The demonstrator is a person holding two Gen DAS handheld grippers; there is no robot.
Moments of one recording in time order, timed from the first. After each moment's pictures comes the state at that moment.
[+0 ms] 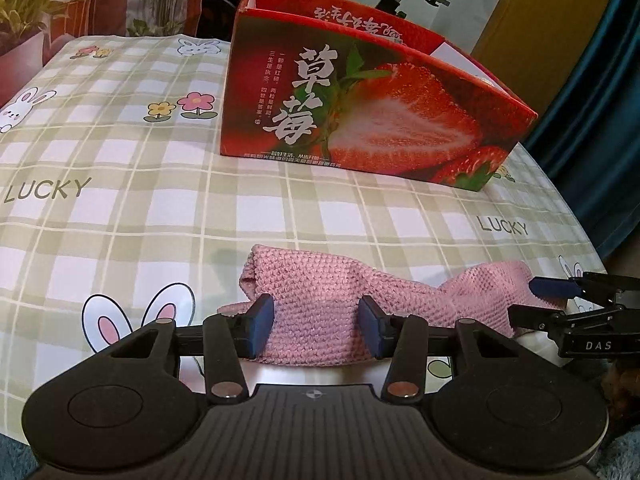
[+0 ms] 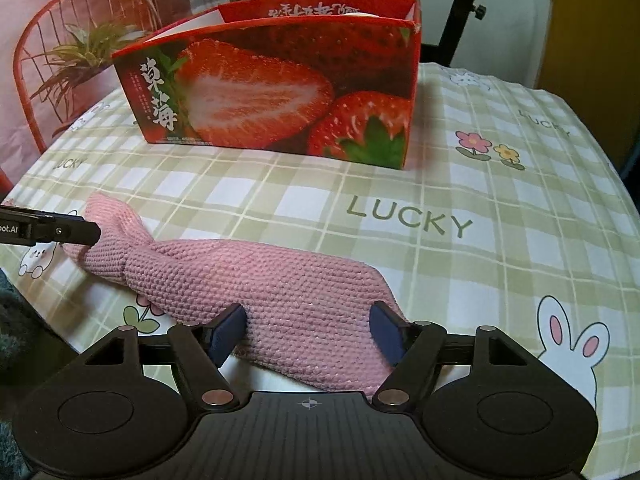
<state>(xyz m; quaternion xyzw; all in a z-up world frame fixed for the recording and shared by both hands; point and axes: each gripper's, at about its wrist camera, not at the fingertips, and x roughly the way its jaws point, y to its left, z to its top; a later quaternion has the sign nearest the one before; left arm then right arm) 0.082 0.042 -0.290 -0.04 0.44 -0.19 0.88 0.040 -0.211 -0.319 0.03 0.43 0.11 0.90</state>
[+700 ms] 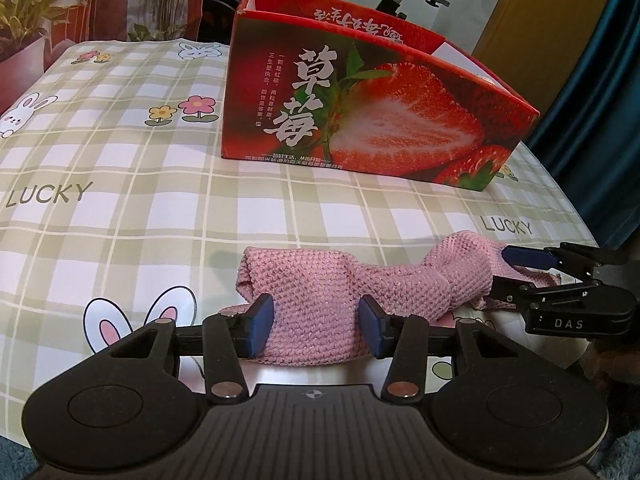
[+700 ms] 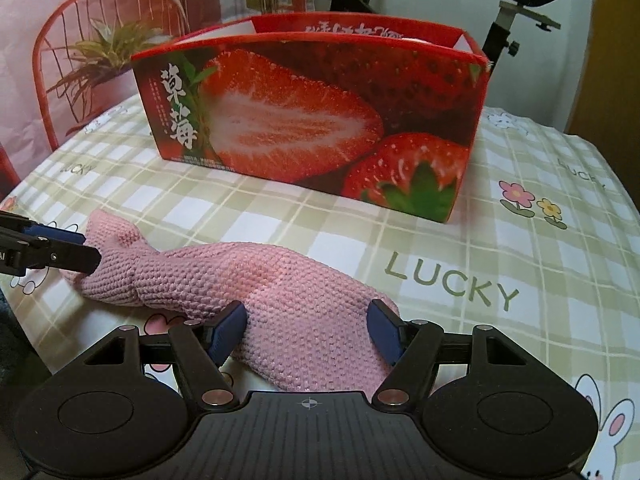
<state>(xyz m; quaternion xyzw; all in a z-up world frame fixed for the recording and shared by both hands) 0.081 0.038 -0.289 -0.03 0.43 -0.19 0.88 0.068 -0.190 -0.326 0.01 0.38 0.13 0.91</state>
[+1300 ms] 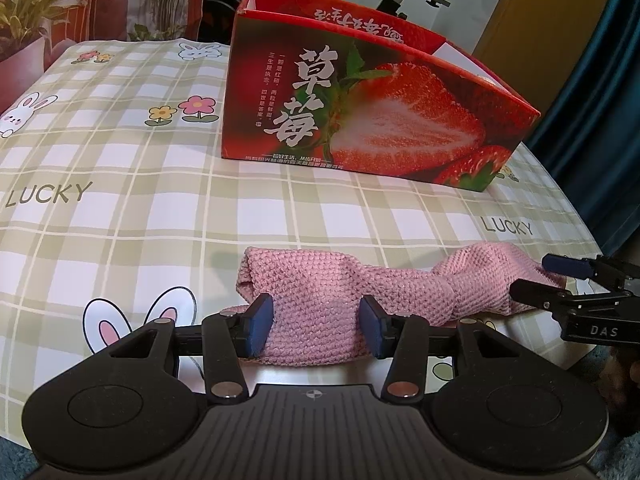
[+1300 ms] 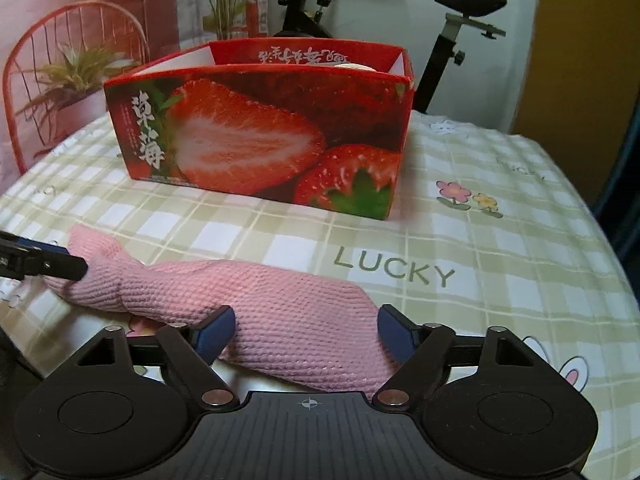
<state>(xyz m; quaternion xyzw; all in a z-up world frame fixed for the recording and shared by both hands) 0.083 0.040 -0.290 -0.03 0.43 -0.19 0.88 0.040 -0.203 -0.311 0.03 0.37 0.07 0.93</state>
